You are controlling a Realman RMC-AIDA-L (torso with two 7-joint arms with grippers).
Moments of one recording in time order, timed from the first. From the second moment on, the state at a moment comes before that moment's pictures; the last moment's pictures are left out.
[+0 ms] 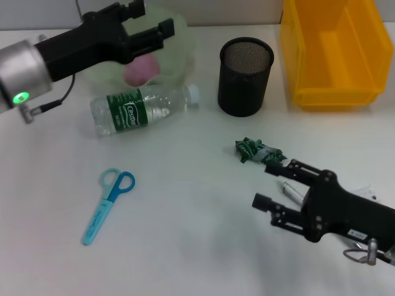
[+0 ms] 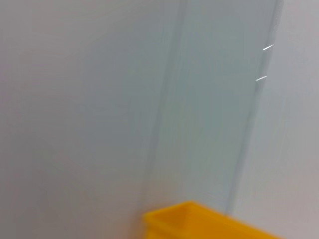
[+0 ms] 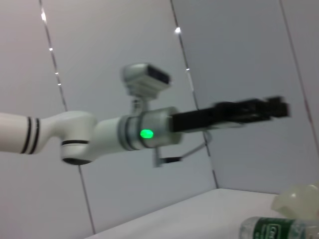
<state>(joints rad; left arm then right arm) -0.45 -2.06 1.14 0.79 1.33 1.22 -1.40 0.35 2.08 -0.75 -0.16 -1.70 -1.70 0.76</state>
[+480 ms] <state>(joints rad) -0.38 -2.03 1.12 0.80 1.57 1.58 -1.39 0.33 2.08 -0.65 -0.20 -1.70 -1.70 0.82</state>
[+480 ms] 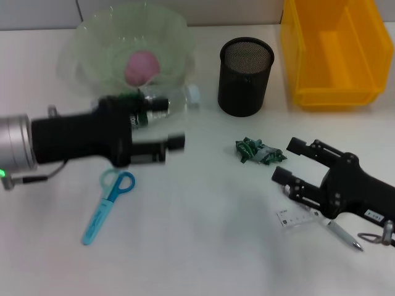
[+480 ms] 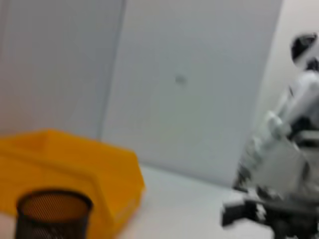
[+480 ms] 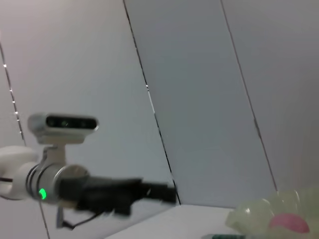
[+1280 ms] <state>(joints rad) -0.38 -2.05 1.12 0.78 1.69 1.58 -1.34 0.58 2.08 -0.67 -0.98 -2.26 -1.67 1.99</state>
